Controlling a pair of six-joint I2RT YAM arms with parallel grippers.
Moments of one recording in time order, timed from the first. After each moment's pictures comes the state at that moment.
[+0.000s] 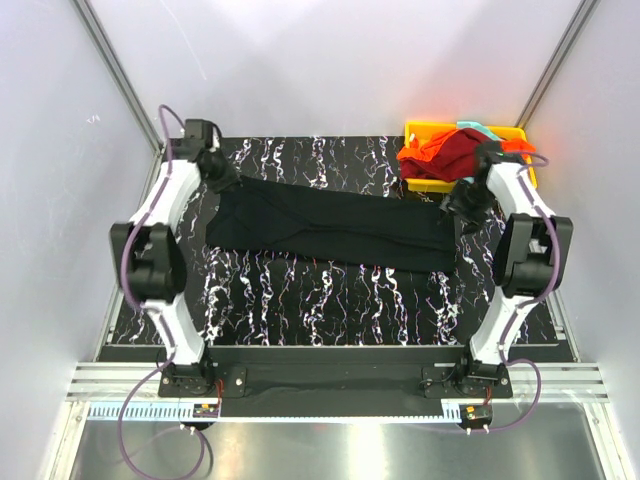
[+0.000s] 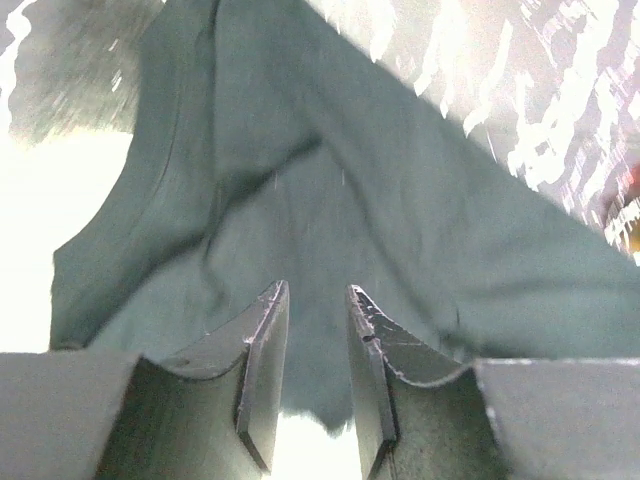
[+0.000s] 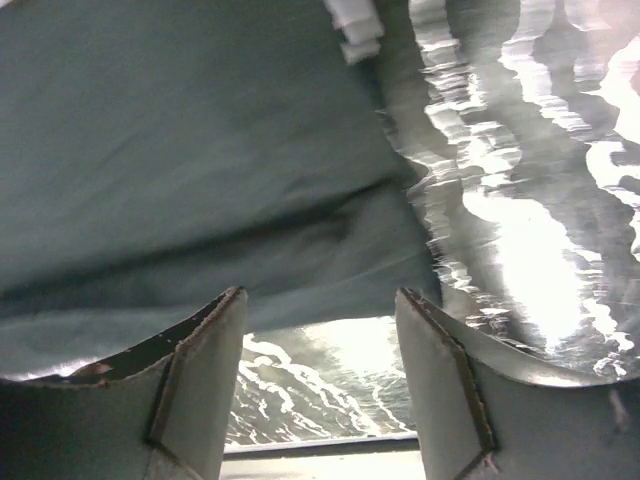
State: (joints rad) left arm -0.04 1.94 1.70 -0.70 0.09 -0.50; right arm -0.12 1.95 1.60 -1.03 -0.09 0.48
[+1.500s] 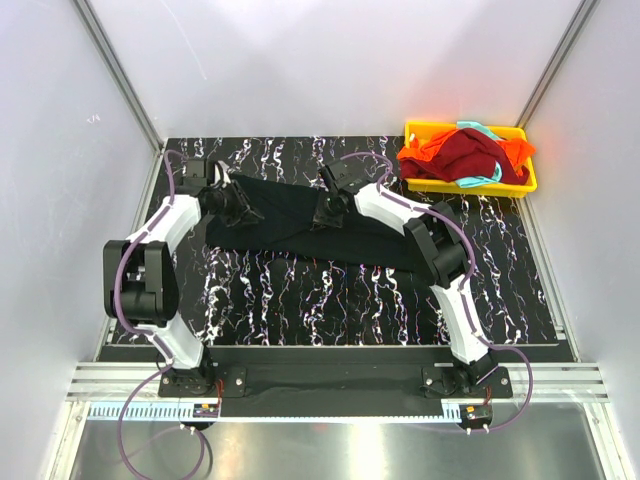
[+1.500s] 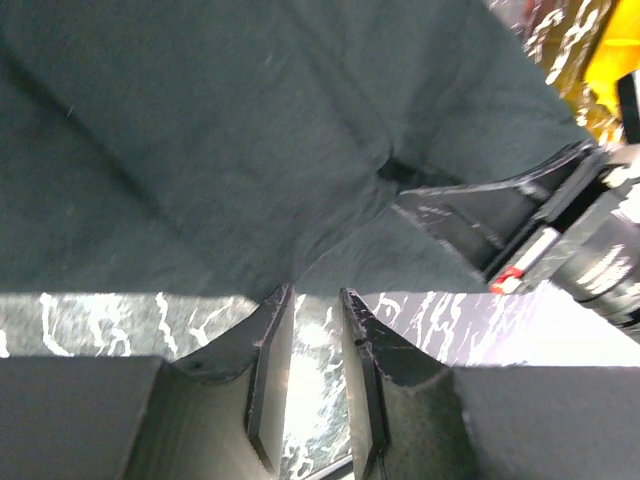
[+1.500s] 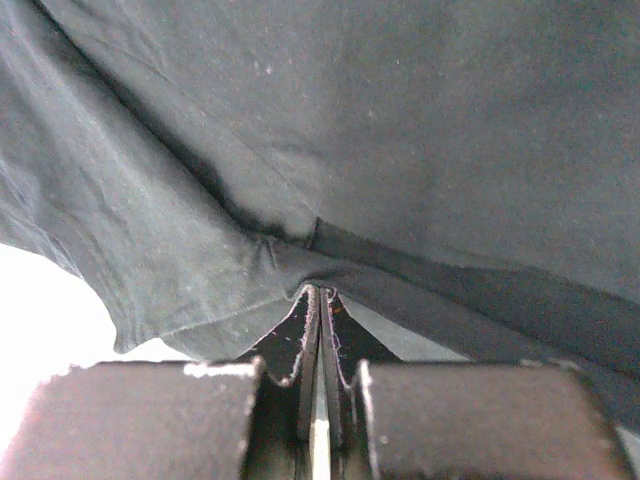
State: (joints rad) left arm -0.04 1.68 1.20 -0.48 0.46 -0.61; right arm 0.61 2.29 1.82 -0.51 -0.18 0.78
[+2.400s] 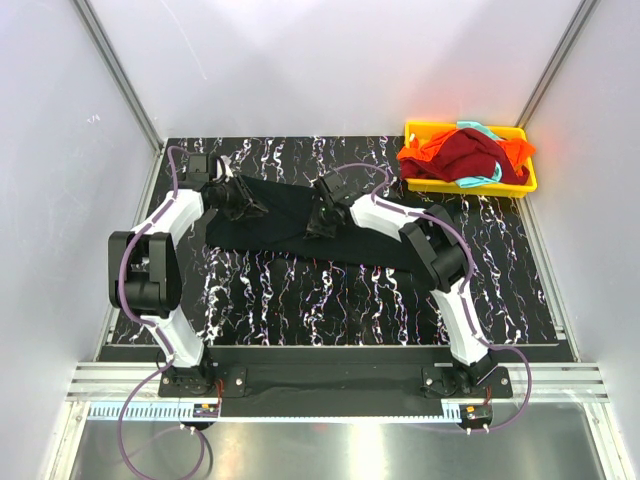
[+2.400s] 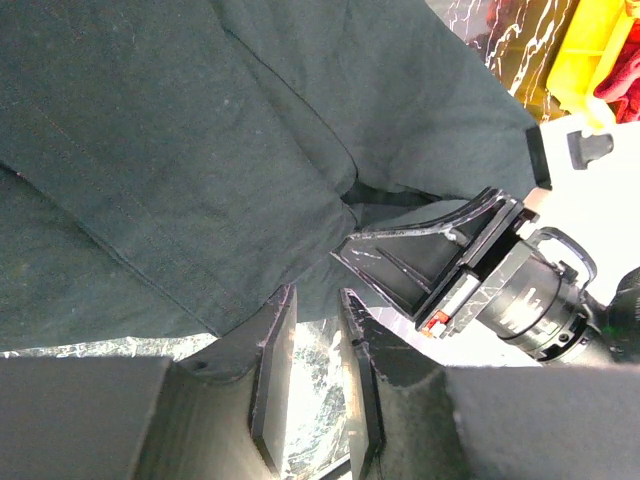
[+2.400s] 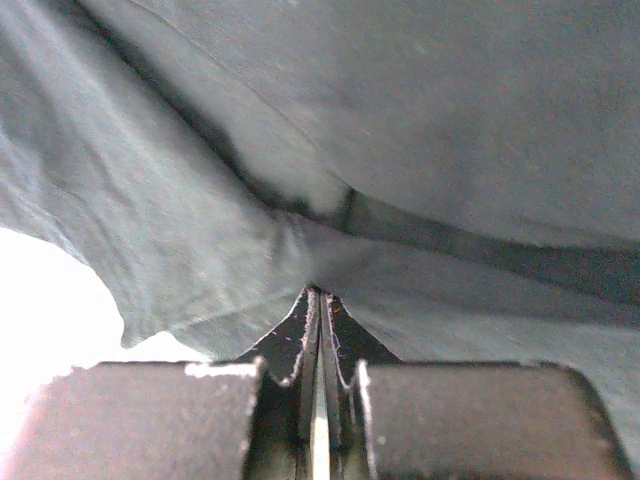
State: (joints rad) left arm -0.04 1.76 1.27 -0.44 0.52 -0.64; right arm 0.65 2.25 1.68 -0.37 -0.18 0.86
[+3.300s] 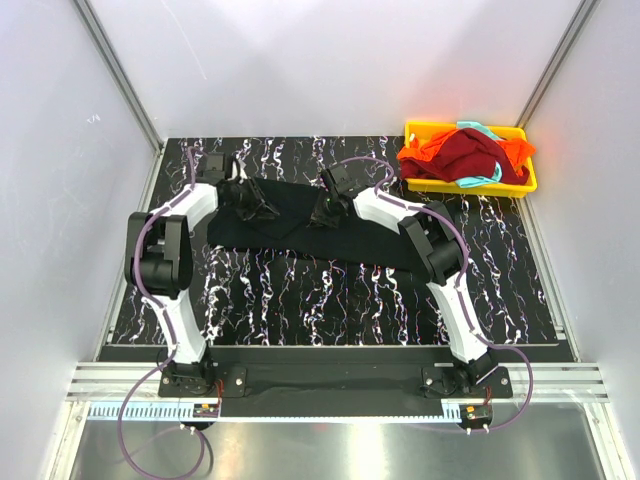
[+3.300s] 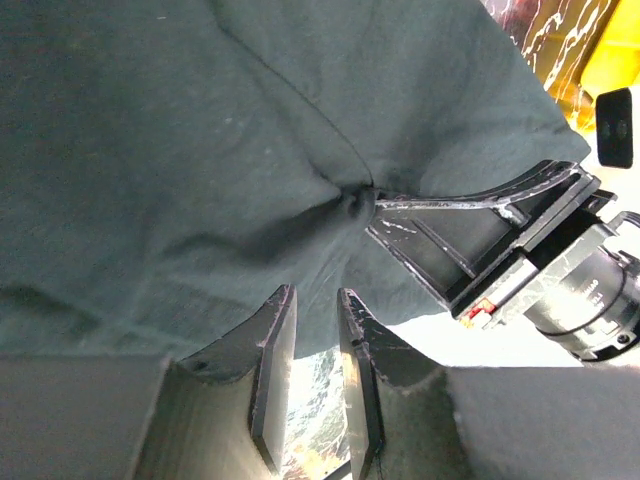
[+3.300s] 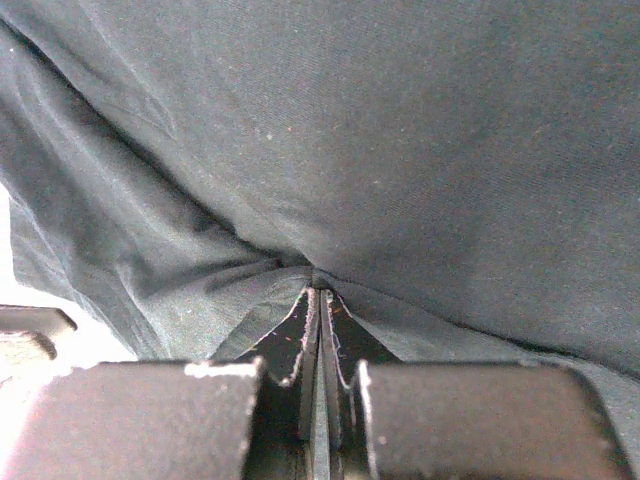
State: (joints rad) left arm -0.08 1.92 1.36 -0.43 0.53 -0.66; right arm 0.59 2.34 1.79 -0.35 -0.18 0.87
